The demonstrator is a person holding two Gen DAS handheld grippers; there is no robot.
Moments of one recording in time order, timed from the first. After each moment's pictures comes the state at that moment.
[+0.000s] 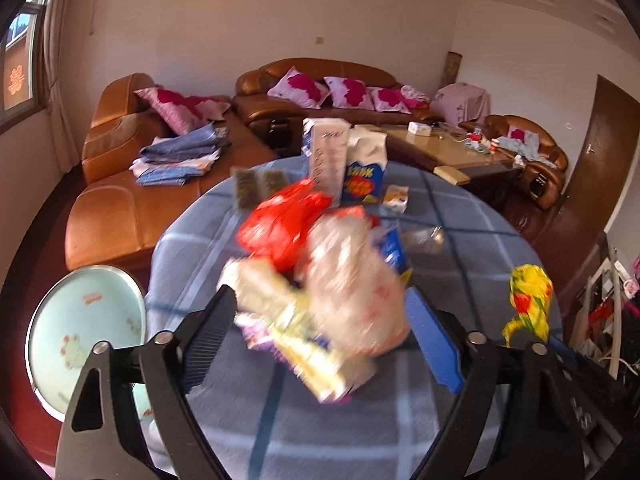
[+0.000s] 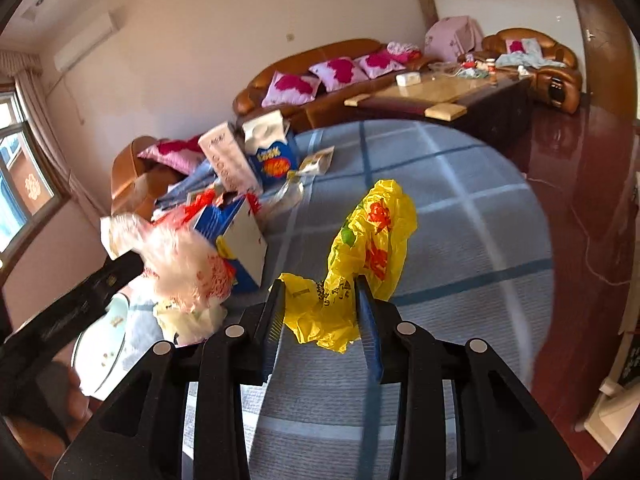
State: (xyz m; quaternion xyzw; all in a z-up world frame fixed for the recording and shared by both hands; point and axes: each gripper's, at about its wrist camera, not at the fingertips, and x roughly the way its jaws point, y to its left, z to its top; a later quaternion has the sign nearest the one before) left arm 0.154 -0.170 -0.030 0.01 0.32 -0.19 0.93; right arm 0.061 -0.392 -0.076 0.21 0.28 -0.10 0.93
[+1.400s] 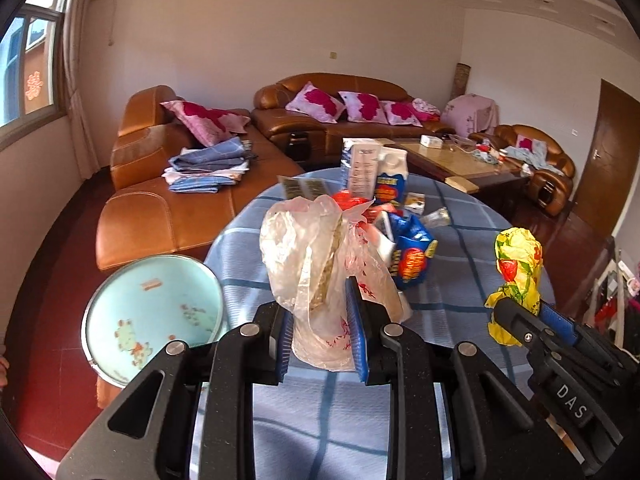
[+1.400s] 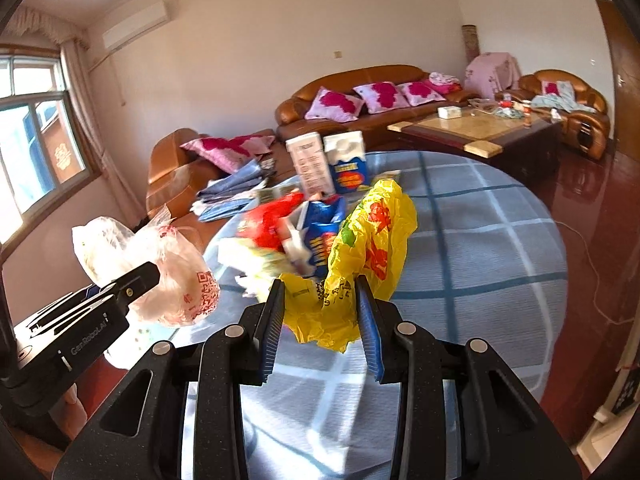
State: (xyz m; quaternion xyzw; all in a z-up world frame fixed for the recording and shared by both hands) left arm 0.087 -0.087 -0.005 0.01 0.30 -0.16 0.94; right arm 0.035 -0.302 -0.037 0.14 0.26 -0.04 0.96
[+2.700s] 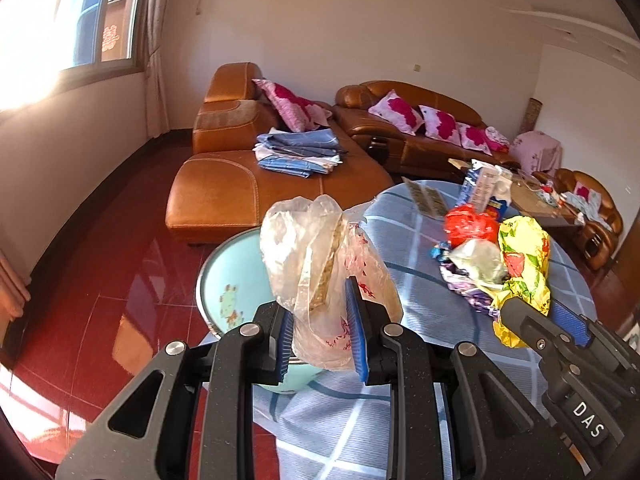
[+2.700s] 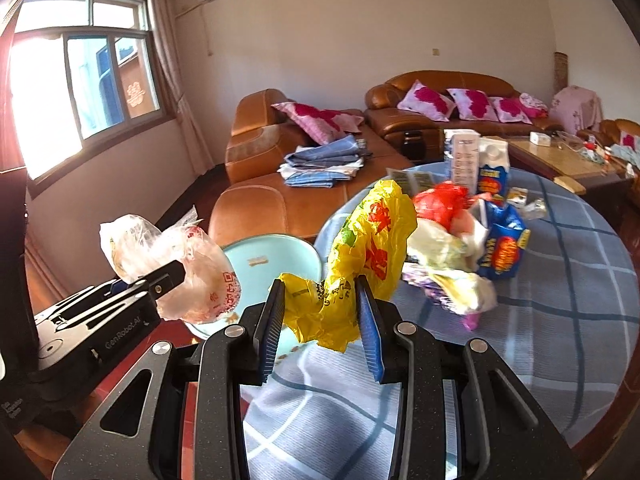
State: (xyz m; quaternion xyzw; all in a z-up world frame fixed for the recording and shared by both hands) left arm 0.082 0.057 -0.018 -0.06 0.31 -0.04 0.95; right arm 0.067 -0.153 -0.028 0.06 0.28 0.10 0.95
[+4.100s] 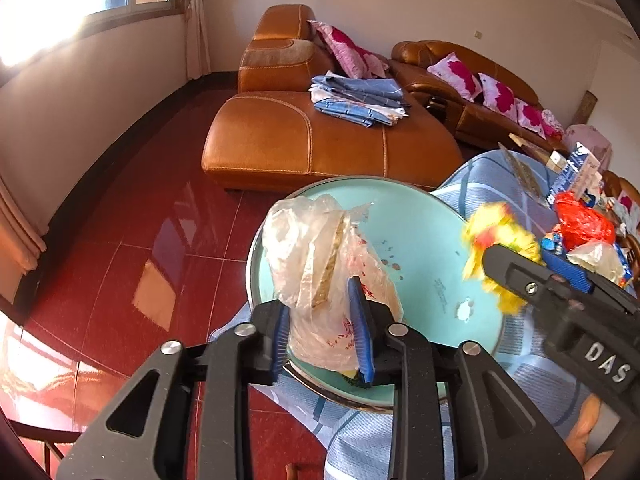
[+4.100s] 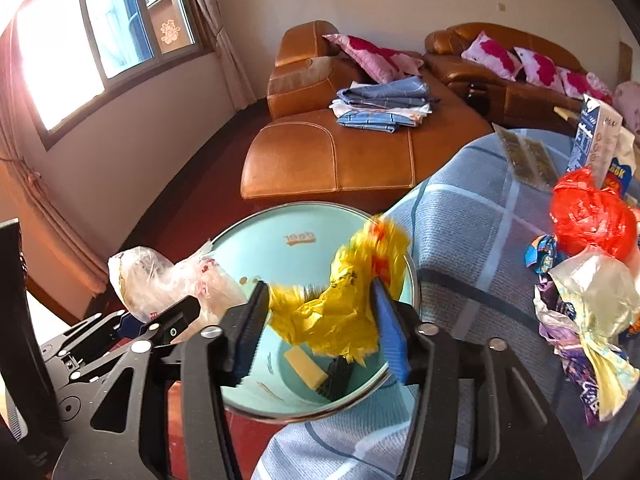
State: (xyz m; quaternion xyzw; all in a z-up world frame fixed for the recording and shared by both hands) left arm 0.171 0.117 -0.093 -0.08 0.40 0.04 0.91; right arm 0.213 -0.083 -0.081 0.03 0.38 0.19 0.91
